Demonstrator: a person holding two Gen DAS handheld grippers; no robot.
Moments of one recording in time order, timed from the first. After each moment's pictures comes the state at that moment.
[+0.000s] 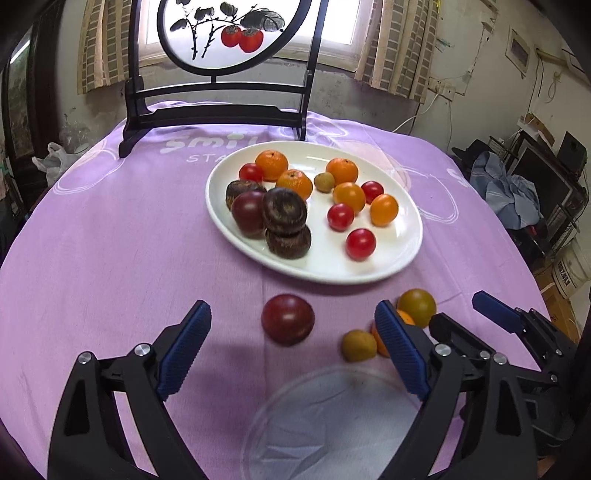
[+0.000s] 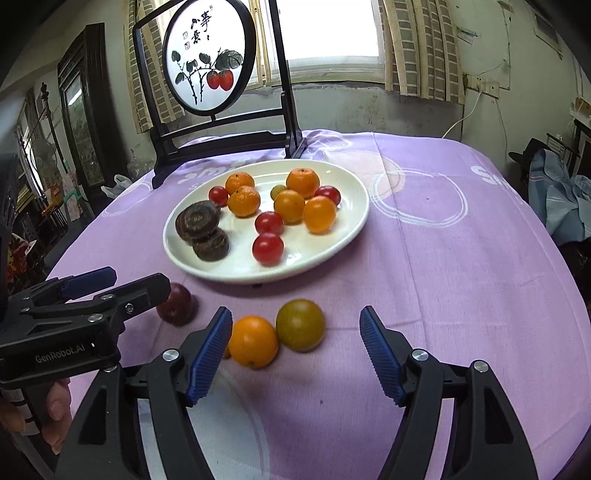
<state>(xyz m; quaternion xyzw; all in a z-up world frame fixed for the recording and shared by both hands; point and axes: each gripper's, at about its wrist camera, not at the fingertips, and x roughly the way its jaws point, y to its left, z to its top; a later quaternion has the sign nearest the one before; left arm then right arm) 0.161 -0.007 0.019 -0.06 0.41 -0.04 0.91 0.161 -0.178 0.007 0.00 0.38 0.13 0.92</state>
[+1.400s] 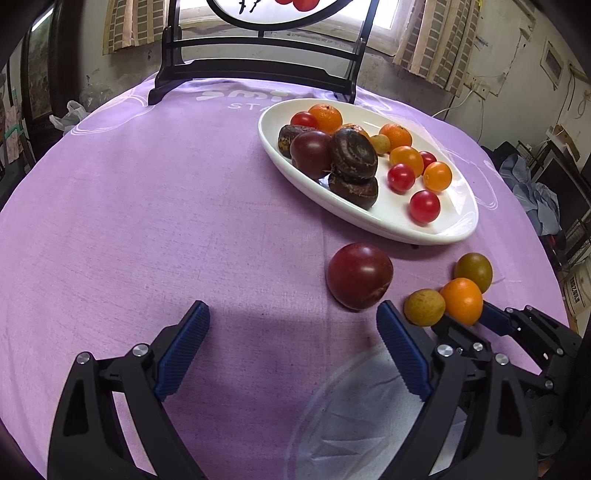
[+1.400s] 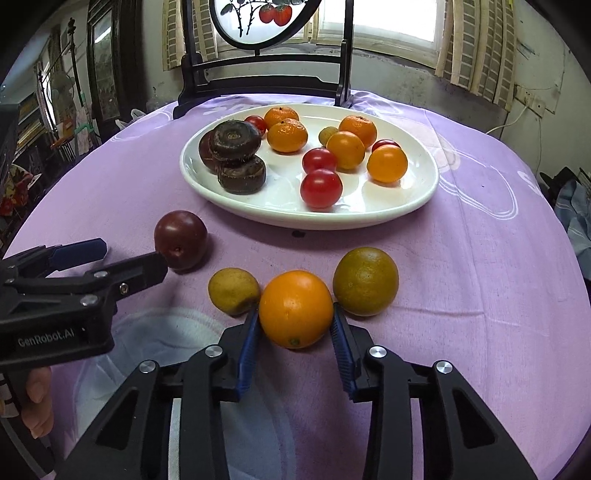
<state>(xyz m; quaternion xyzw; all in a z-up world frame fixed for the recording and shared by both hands) 0.164 0.023 -0.029 -0.09 0.45 0.00 0.89 0.174 -0.131 -0.033 -0.09 0.43 0.17 0.88</state>
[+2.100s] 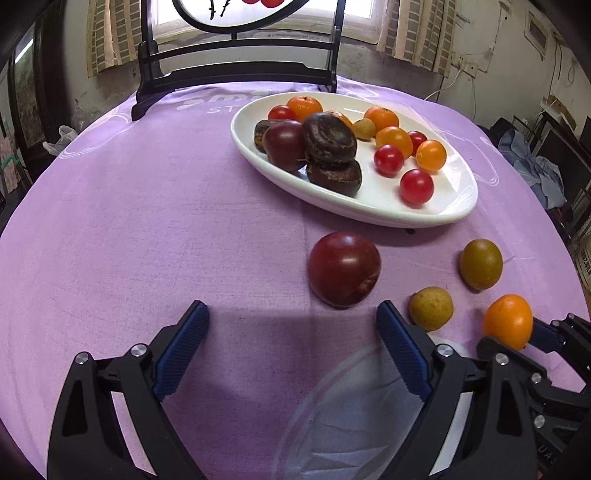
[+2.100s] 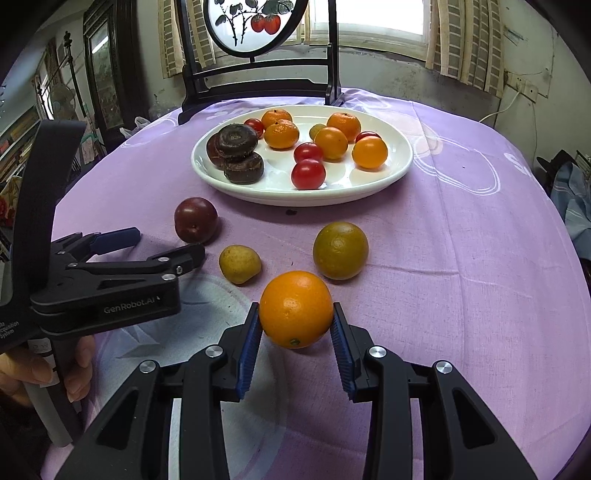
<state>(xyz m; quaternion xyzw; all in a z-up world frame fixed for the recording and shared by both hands) 0.170 0.004 -0.037 -0.04 0.45 0.00 0.89 0.147 -0.156 -0.021 -0.06 0.44 0.17 0.88</state>
